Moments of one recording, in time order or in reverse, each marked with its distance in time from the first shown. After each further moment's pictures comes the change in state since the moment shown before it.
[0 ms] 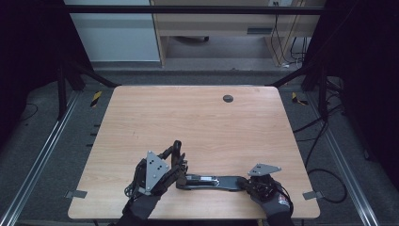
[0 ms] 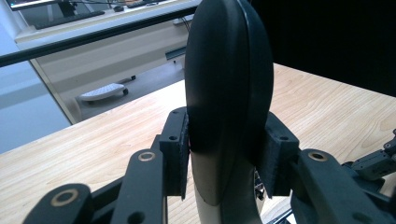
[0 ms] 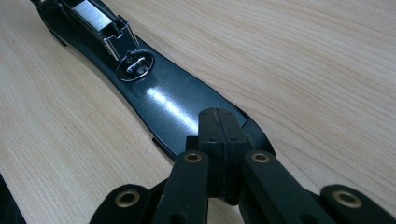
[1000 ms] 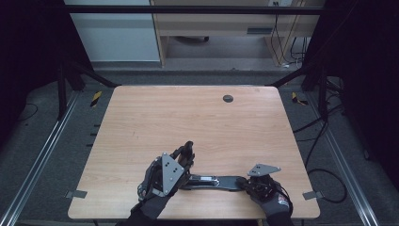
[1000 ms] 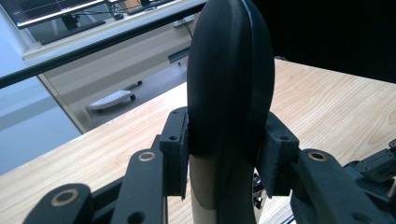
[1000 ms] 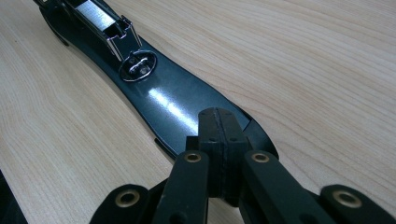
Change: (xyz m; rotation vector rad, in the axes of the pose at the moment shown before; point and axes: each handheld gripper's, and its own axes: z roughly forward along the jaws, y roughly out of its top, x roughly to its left) left arm -0.024 0.007 0.013 0.003 0.025 0.085; right arm 0.001 0.000 0.001 -0.003 0.004 -0.006
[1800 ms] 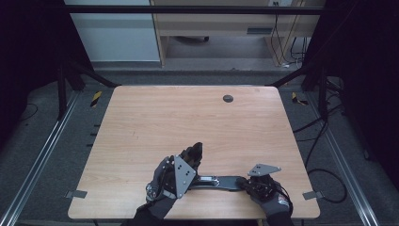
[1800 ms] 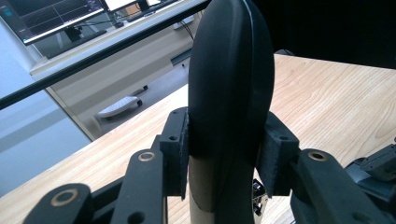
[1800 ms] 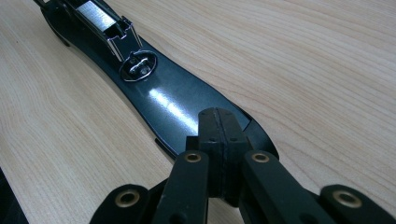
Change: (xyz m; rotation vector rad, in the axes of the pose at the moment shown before) left arm -0.019 0.004 0.010 0.004 0.018 0.082; right arm 0.000 0.000 0.000 -0.002 0.003 0.004
